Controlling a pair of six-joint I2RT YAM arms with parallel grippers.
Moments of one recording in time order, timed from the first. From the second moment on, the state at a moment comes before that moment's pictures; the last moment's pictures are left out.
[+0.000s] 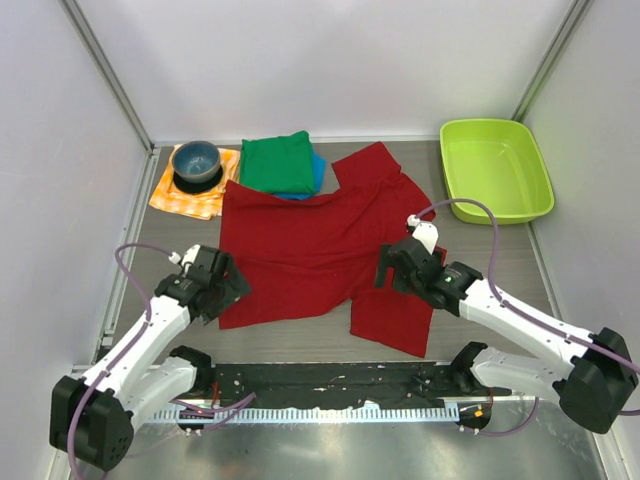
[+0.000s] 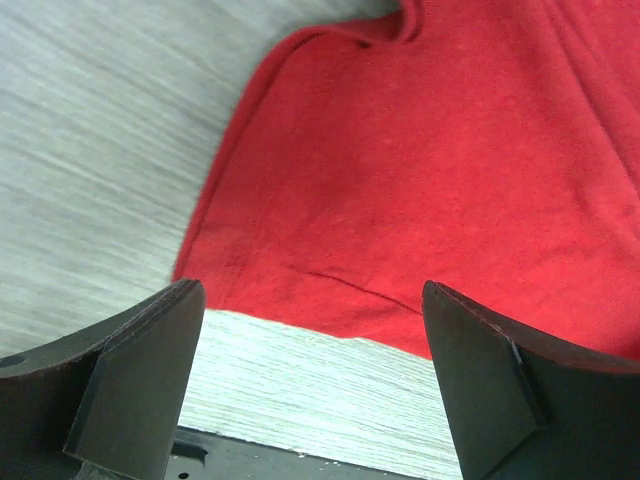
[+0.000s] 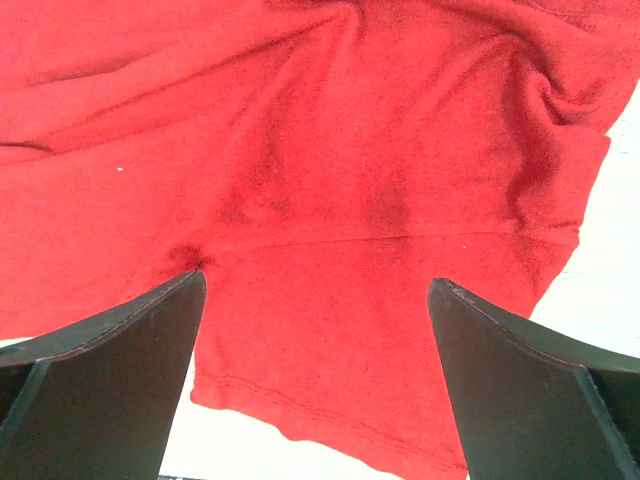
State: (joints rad) left arm -0.35 0.92 0.58 -0.76 -0.19 -0.95; right arm 0.73 1.06 0.71 -0.58 0.39 0.74
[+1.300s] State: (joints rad) left arm -0.36 1.10 0.52 -0.77 -0.30 -1.04; right arm 0.75 0.87 0.70 -0.71 0.33 0.79
